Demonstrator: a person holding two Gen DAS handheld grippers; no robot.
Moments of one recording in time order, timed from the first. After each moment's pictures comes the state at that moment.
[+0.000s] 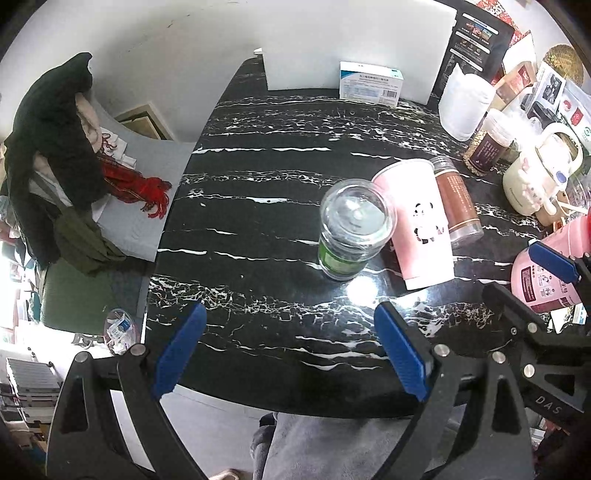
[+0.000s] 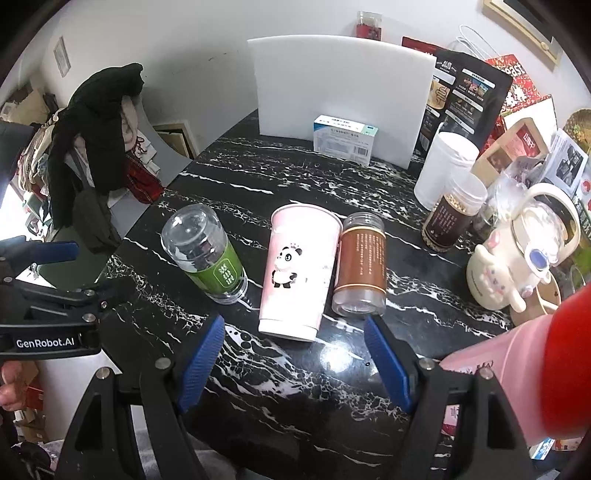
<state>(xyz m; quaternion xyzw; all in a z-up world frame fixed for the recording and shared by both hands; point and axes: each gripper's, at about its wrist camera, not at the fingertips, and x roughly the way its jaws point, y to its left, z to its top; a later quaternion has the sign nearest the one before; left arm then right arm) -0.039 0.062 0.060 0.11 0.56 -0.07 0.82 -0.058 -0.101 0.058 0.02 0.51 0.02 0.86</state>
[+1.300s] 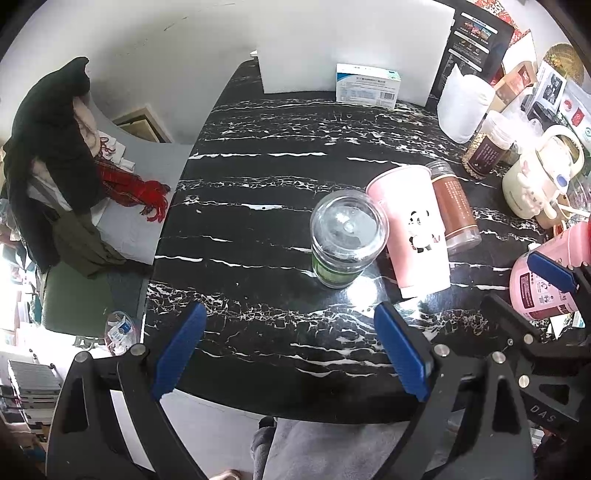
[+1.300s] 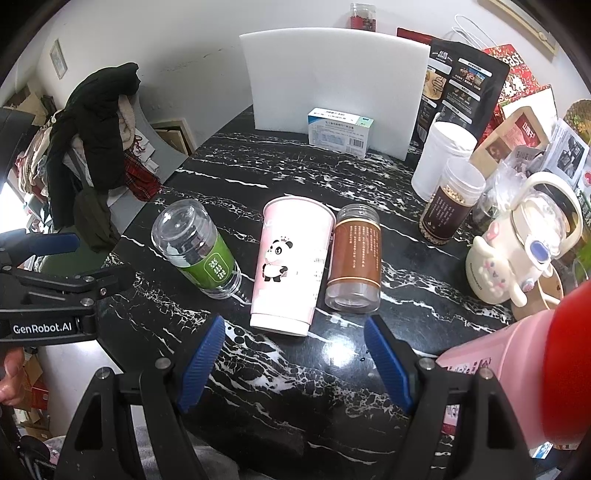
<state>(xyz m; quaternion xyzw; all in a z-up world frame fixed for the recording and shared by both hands) -0.031 0.056 0.063 0.11 0.56 -0.08 0.82 -0.058 -0.111 0.053 0.03 0.52 0.02 0.86</state>
